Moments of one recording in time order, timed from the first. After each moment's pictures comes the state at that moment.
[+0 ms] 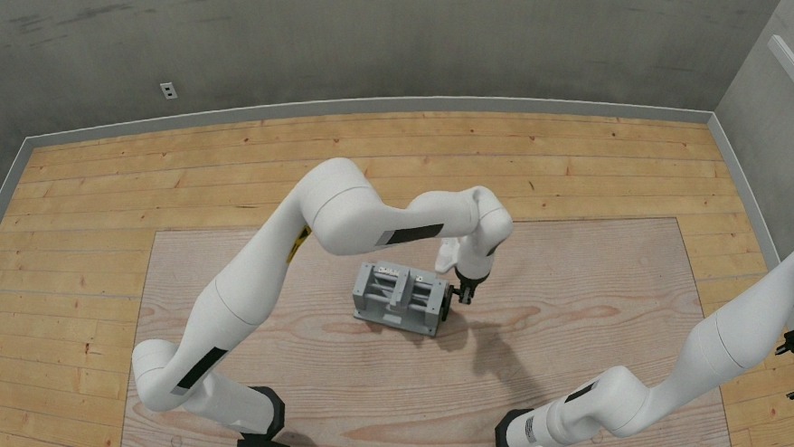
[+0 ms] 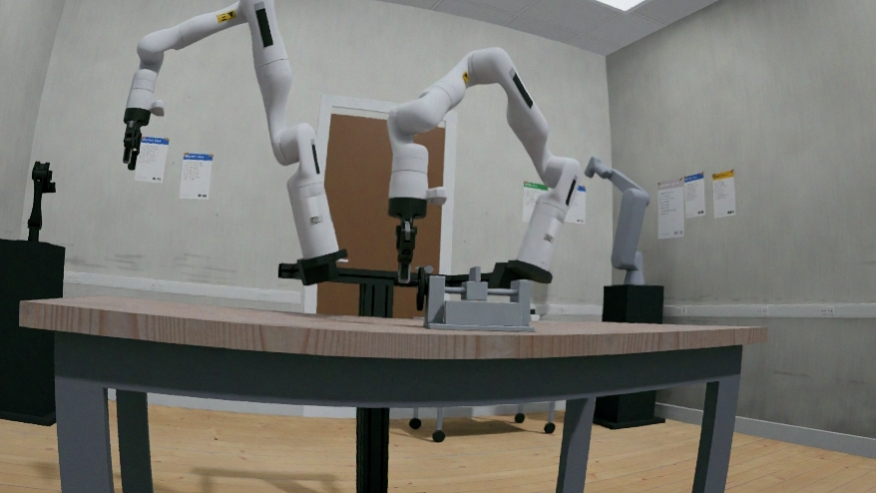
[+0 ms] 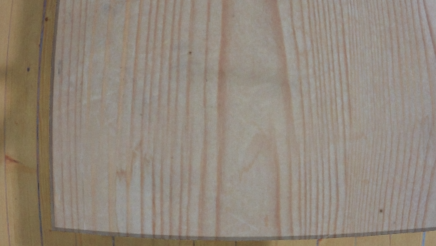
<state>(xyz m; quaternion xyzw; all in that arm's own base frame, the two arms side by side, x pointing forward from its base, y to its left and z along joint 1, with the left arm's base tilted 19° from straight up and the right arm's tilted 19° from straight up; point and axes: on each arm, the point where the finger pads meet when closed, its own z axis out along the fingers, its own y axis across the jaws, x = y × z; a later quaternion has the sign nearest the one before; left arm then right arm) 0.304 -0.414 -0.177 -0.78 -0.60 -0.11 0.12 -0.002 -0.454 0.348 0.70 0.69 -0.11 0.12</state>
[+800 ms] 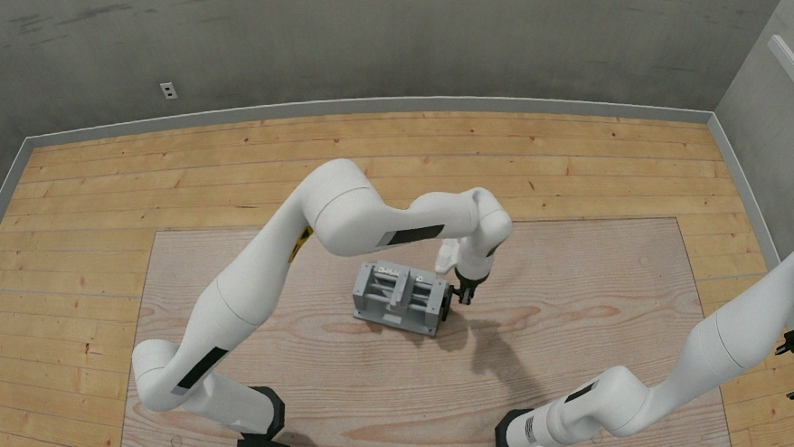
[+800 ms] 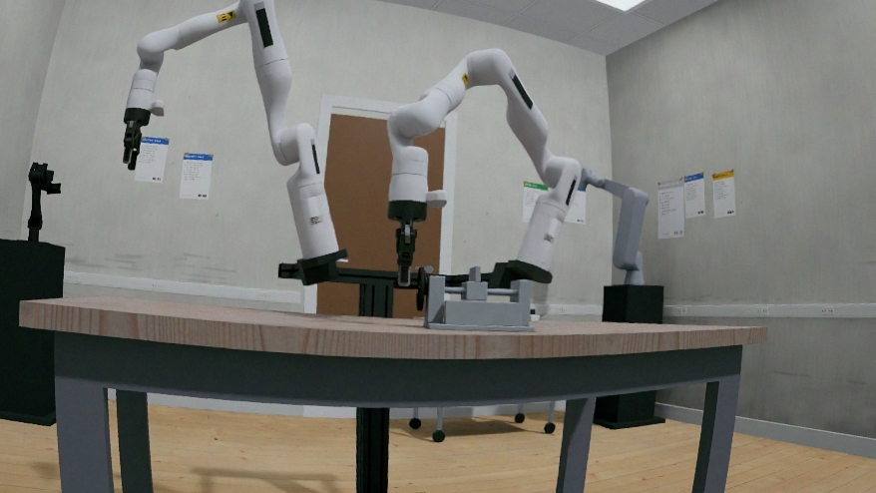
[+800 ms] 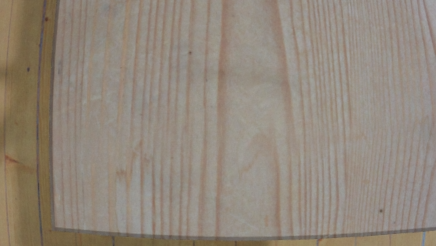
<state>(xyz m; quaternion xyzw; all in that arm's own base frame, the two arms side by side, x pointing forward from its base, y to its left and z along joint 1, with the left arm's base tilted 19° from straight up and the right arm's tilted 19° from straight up) 0.305 -0.412 -0.182 -0.78 -0.60 -0.11 0.12 -0.002 -0.454 0.348 0.70 0.69 -0.11 0.12</state>
